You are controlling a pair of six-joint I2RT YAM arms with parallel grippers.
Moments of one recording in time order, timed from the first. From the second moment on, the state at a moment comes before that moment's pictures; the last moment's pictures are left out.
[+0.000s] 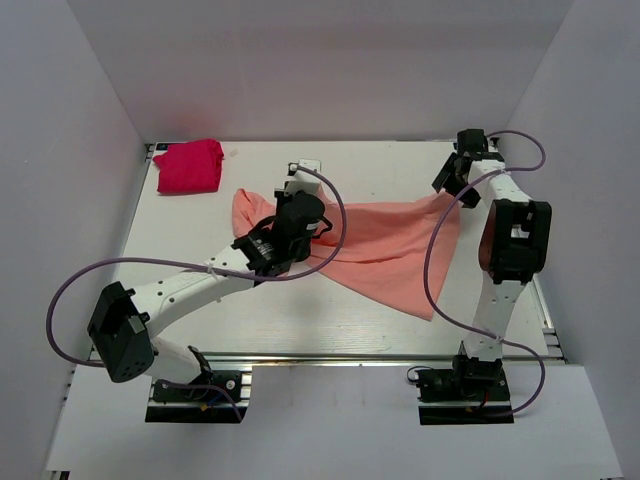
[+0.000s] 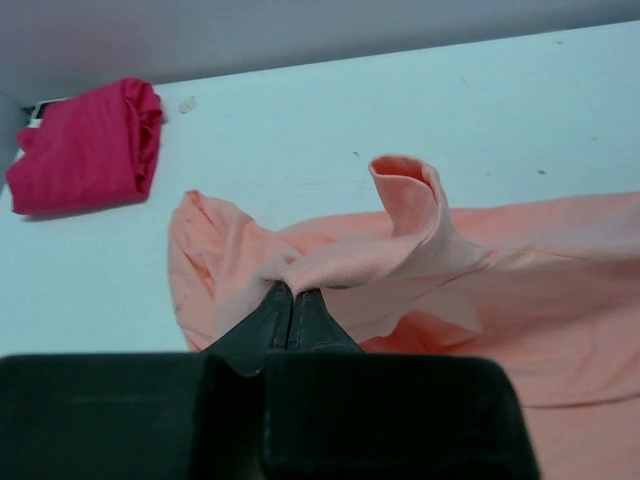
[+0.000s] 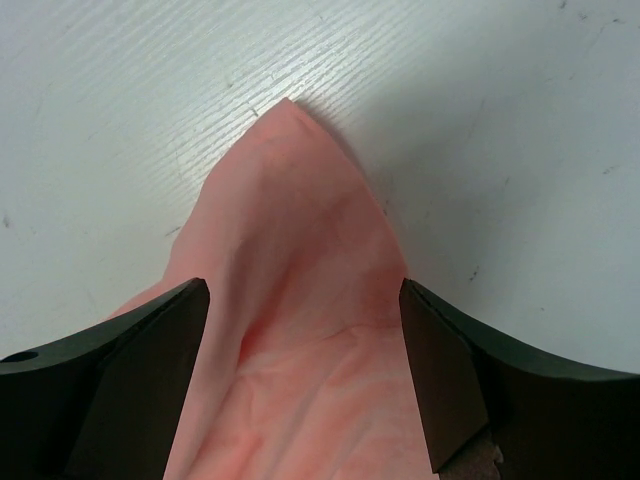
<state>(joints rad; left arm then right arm) -0.92 1.41 1.15 -0.11 -0.91 -0.14 -0.02 2.05 1.66 -0.63 0.19 0.50</state>
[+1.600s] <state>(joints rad) -0.77 1.46 1.15 -0.10 -0.90 -0.14 -0.02 2.10 1.54 -0.50 0.05 0.32</state>
